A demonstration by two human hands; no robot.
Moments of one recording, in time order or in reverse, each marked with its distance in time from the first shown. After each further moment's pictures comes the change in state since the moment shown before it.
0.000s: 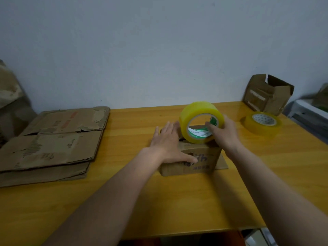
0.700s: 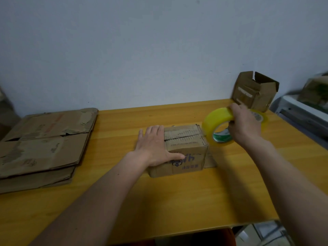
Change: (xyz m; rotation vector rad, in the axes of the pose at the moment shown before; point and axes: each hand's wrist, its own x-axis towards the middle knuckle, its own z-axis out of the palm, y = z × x) left_hand 0.003 0.002 0.008 0.053 0.023 -0.063; right_hand 0.029 0.024 -0.077 -0.858 0.098 -0.173
